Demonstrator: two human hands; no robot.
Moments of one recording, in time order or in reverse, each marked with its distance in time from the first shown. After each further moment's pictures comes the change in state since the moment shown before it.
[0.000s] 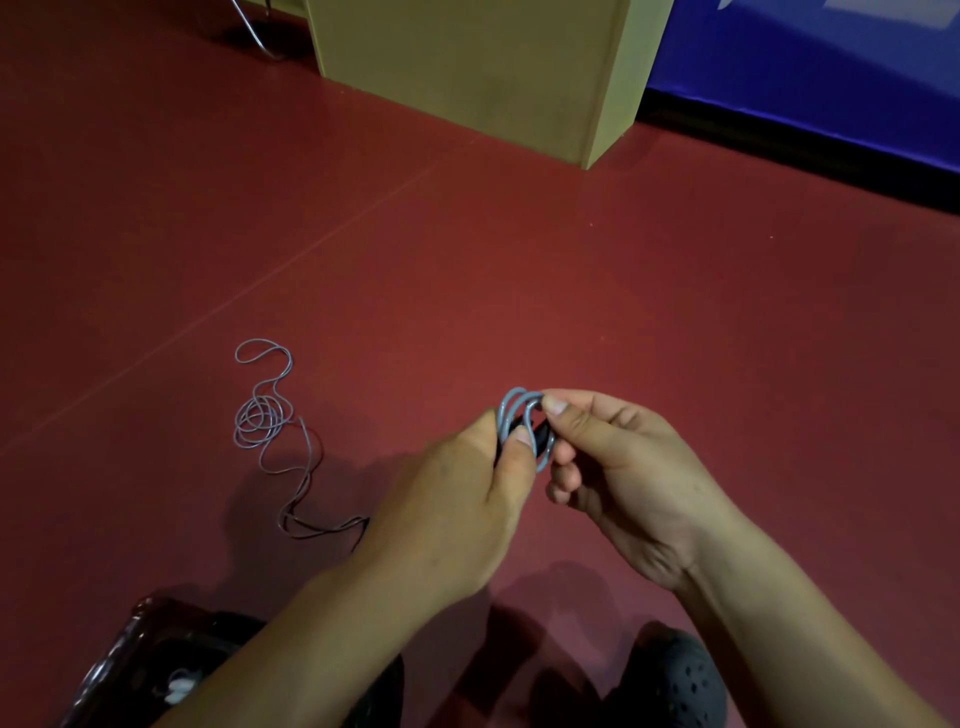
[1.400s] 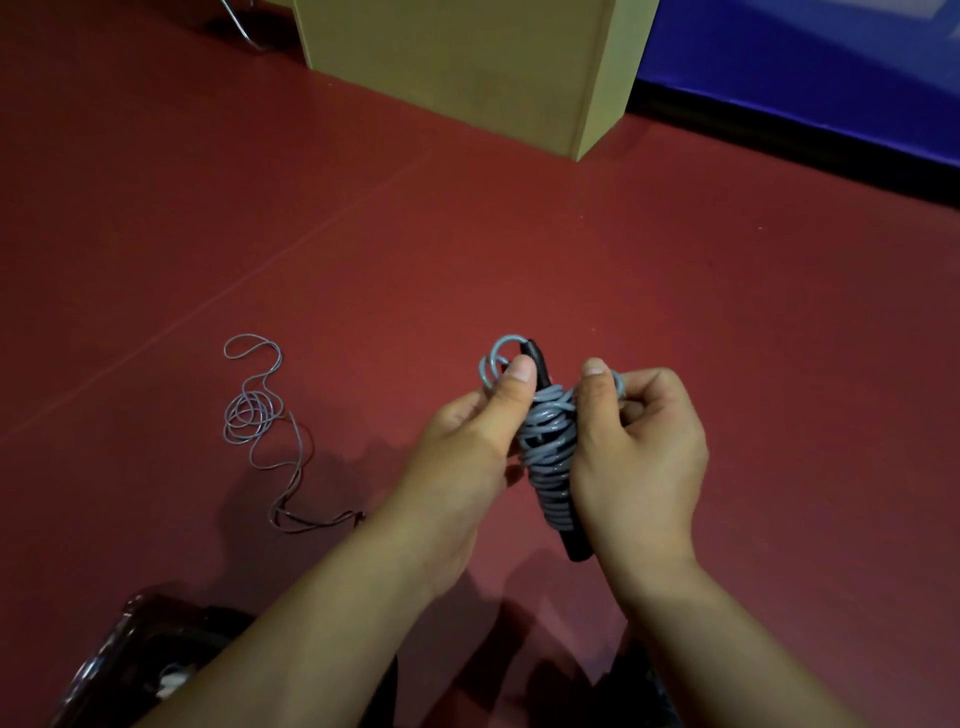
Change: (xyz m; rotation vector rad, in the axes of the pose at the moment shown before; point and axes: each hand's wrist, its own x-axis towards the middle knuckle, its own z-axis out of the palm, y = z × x) left_hand 0.016 0.015 0.022 -1.079 -0.067 -0.332; right_hand 0.000 0.022 0.001 -0.588 0.801 -0.563
